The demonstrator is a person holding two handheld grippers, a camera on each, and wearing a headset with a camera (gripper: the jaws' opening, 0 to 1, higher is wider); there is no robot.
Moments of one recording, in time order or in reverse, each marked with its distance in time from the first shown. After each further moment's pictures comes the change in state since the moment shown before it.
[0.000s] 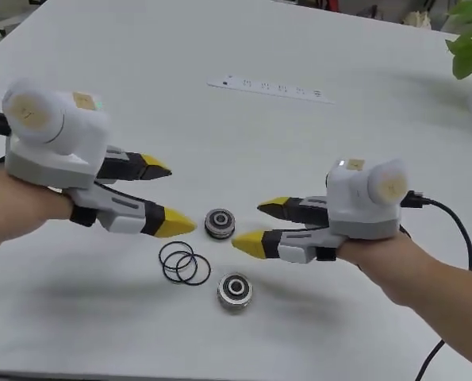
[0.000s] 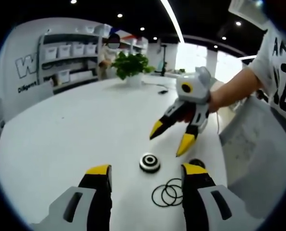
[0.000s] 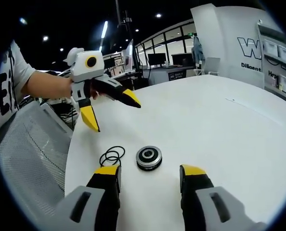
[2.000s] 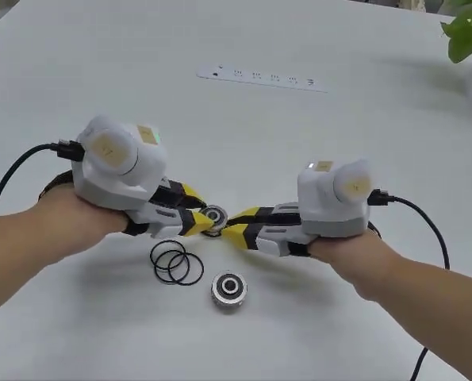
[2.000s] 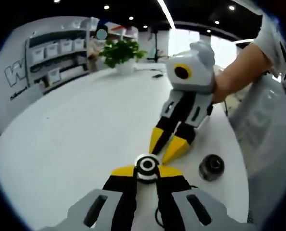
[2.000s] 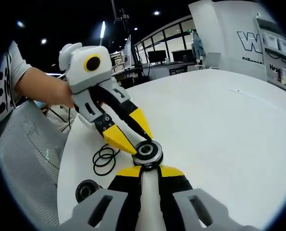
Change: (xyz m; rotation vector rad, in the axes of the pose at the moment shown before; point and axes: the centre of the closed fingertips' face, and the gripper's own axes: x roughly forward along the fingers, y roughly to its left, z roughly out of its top) left arm 0.061 -0.009 -0.020 0.110 0.108 -0.025; right arm 0.026 -0.001 -0.016 0.033 0.015 0.028
